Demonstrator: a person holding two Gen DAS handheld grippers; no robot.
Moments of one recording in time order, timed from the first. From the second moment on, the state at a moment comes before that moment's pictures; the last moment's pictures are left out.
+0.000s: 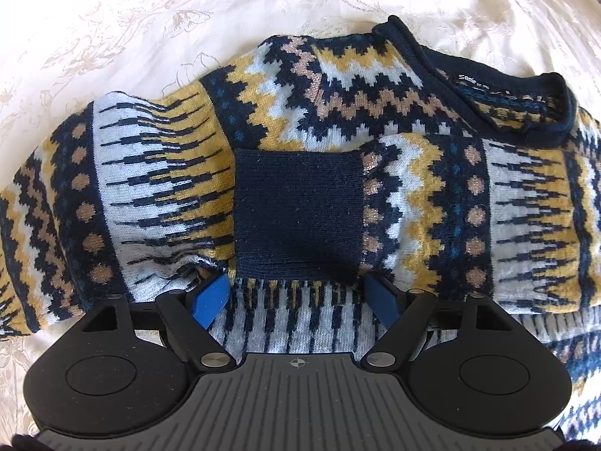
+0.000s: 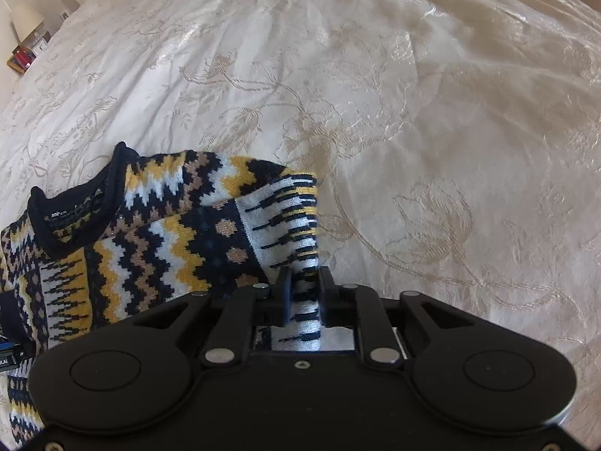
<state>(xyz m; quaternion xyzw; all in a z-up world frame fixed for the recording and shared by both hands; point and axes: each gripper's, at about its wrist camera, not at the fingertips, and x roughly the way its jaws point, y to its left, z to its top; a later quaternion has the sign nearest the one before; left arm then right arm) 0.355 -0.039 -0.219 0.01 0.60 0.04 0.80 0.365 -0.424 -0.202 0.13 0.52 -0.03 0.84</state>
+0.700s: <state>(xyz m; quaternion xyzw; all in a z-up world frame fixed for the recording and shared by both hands) 0.225 0.092 -0.166 -0.13 0.53 0.08 0.84 0.234 -0.322 -0.138 0.10 0.46 0.05 0.88</state>
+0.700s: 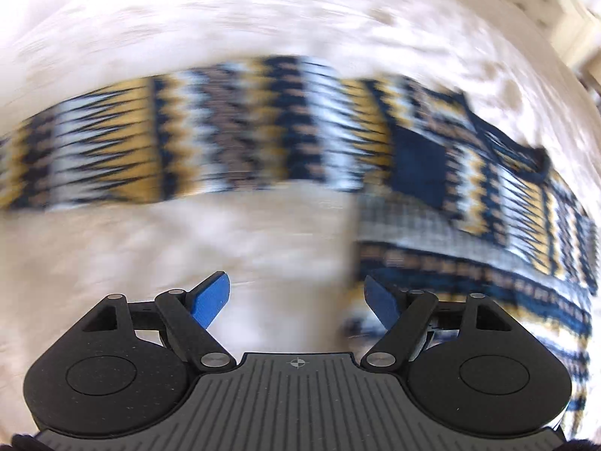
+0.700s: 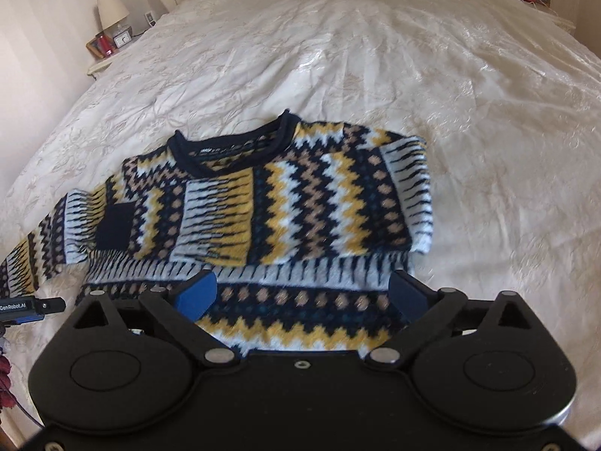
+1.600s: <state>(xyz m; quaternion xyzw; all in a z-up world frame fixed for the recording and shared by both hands) 0.204 0.338 -0.169 -0.24 0.45 0.23 0.83 0.200 -0.165 -0.142 0.08 0.50 0.10 0.85</state>
